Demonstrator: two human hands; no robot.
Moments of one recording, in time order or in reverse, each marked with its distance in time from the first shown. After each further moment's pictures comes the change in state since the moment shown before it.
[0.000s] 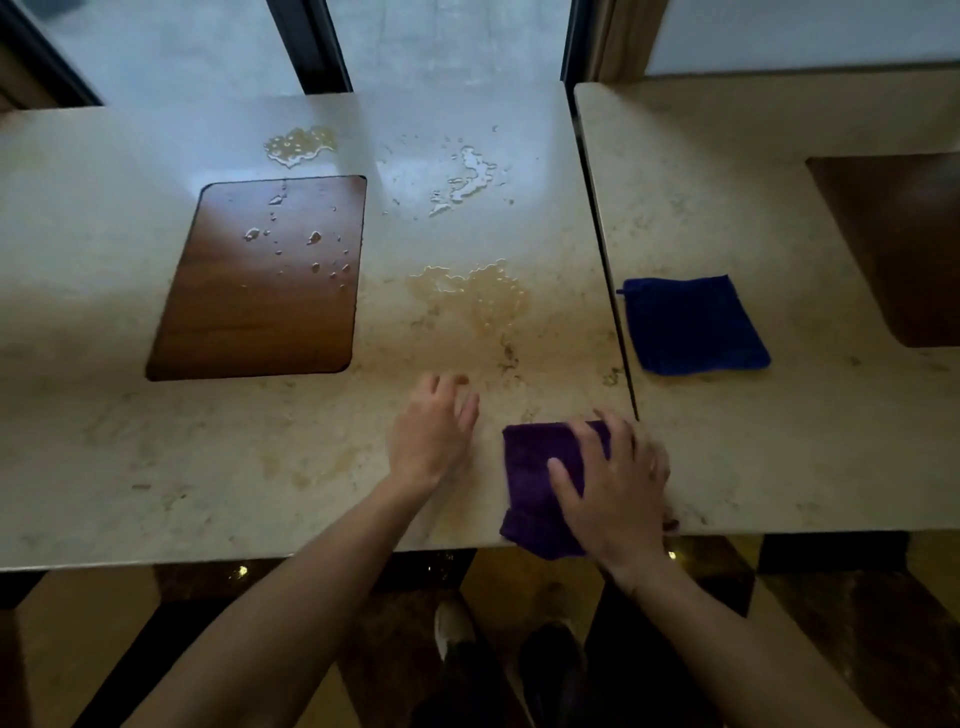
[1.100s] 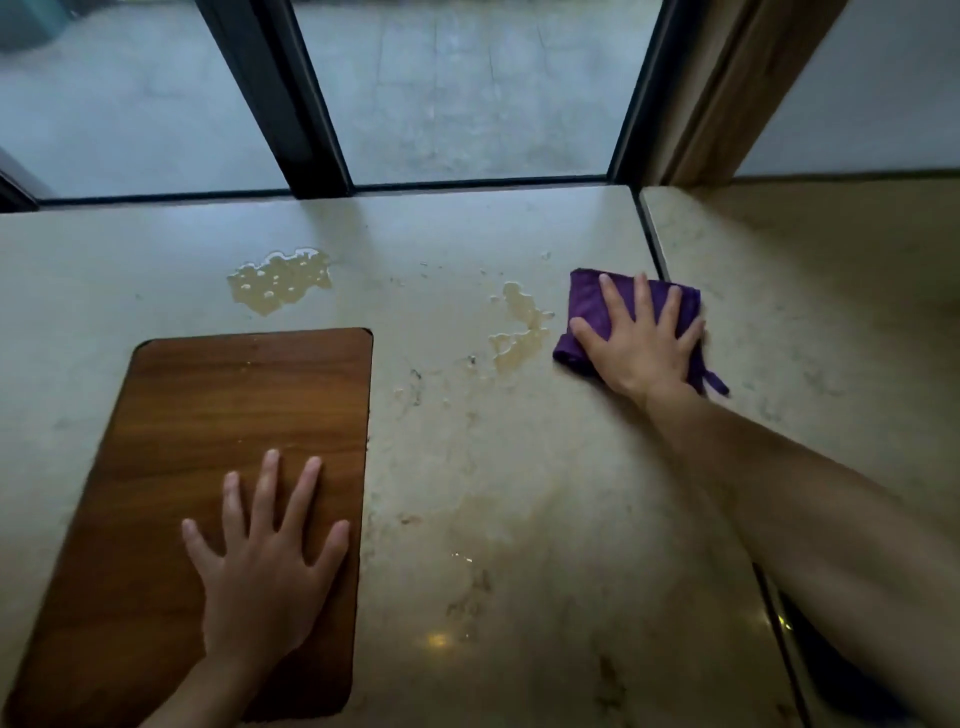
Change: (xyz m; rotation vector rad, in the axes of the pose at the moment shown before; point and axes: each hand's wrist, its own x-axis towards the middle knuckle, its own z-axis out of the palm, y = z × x) left_hand 0.209 -0.185 -0.055 0.478 -0.107 -0.126; right_hand 0.485 -0.036 0.043 -0.134 -0.186 0.200
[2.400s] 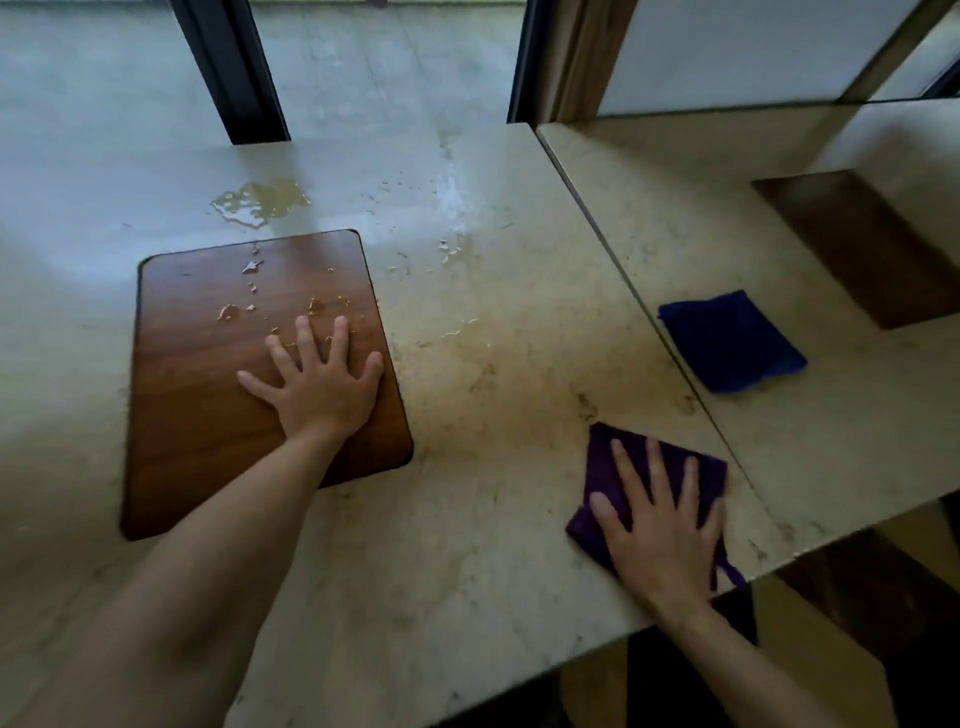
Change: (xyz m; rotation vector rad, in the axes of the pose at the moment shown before) left_hand -0.004 -0.008 -0.005 -0.152 0.041 0.104; right_hand -0.460 0.014 0.099 0.028 -0.017 0.322
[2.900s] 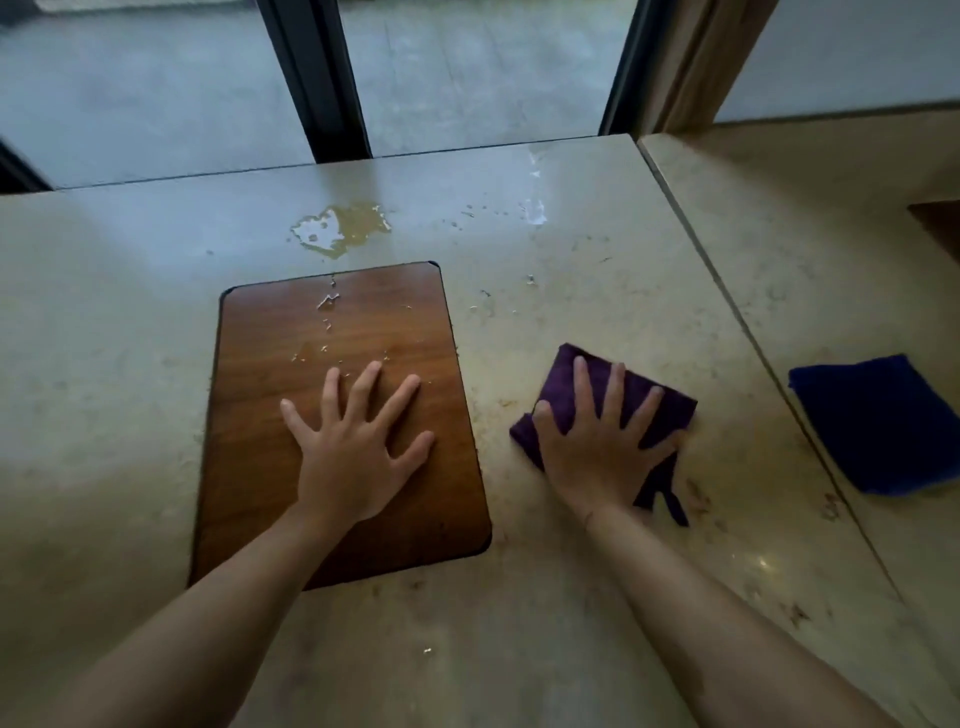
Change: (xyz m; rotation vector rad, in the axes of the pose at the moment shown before) left_hand 0.014 -0.055 -0.018 0.177 0.025 0.332; right_hand 0.140 -0.197 -0.007 0.115 0.099 -0.031
